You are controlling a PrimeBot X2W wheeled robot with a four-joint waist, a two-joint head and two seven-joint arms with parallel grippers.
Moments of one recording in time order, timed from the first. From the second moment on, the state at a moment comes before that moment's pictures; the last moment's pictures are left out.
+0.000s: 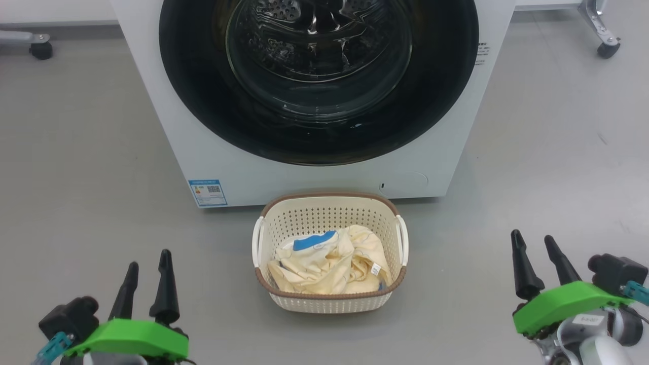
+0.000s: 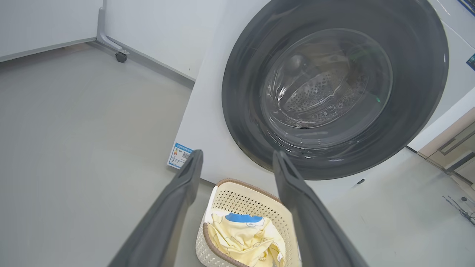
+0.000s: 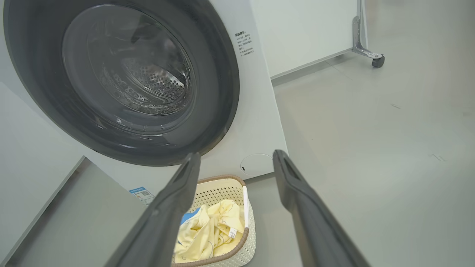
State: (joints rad) left arm -0.05 0.11 -0.09 0.20 -0.62 -0.12 -0.14; right arm -0.02 -0.04 -0.03 0.24 0.42 0.13 -0.10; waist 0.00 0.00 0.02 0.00
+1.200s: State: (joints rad) left arm -0.08 0.14 -0.15 0.17 -0.23 -0.13 -0.24; right arm -0.05 -0.05 0.01 0.17 -0.04 0.13 -0.17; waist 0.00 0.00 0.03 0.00
